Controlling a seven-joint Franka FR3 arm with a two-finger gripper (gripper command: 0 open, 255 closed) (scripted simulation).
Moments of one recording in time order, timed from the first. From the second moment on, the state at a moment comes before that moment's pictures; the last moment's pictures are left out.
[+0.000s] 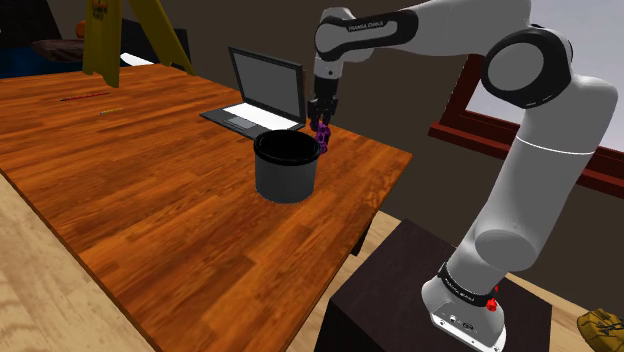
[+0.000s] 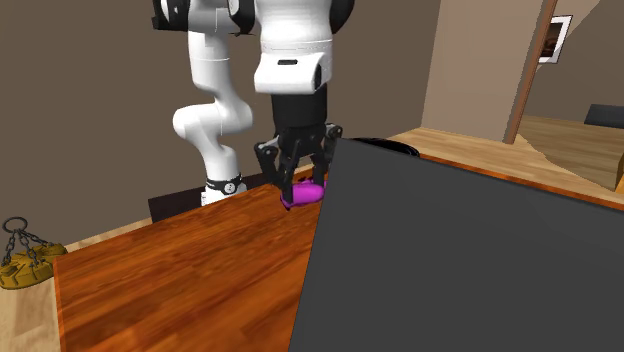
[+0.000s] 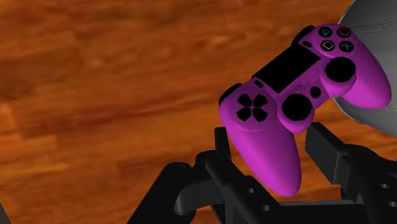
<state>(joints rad) 0.02 0.15 -0.10 -1.71 0.09 1.78 -0.16</state>
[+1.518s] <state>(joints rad) 0.02 0.18 -0.10 -1.35 0.09 1.46 -0.15</state>
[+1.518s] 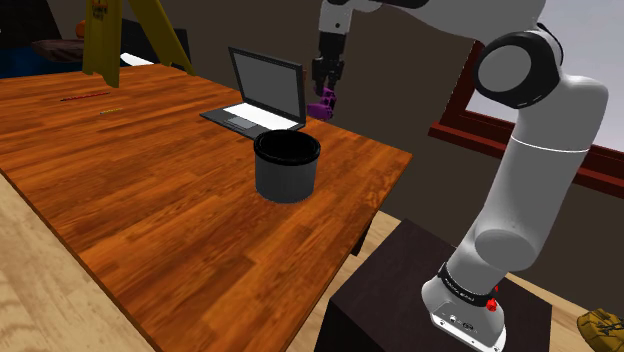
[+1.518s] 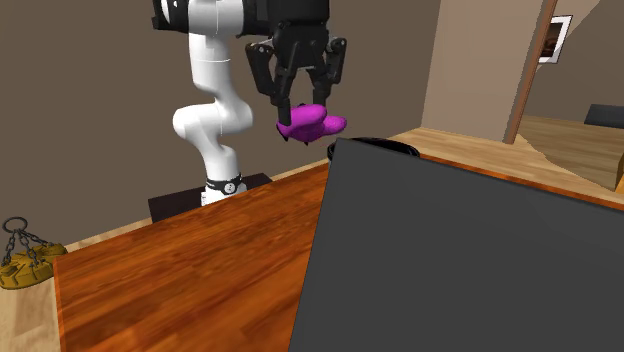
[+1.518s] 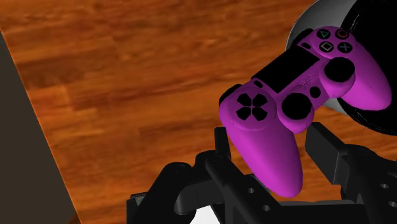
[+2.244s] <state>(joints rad) 0.15 0.14 -0.01 -1.38 0.09 1.46 0.08</state>
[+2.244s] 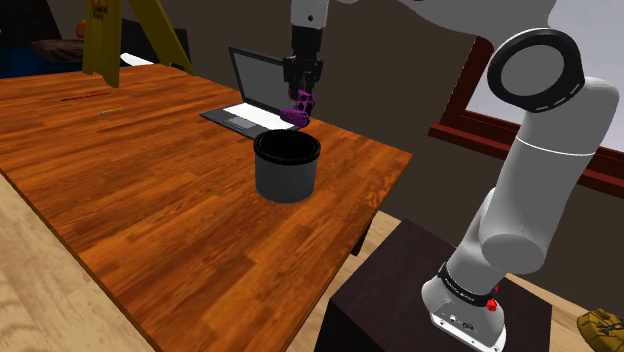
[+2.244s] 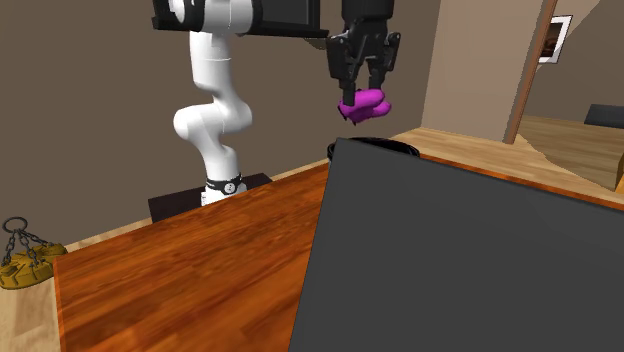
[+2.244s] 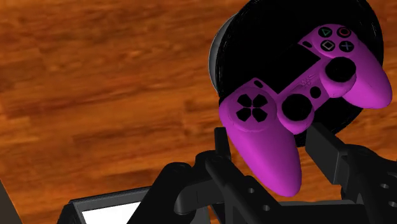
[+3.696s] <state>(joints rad) 0.19 0.10 0.02 -1.63 0.09 1.68 0.14</state>
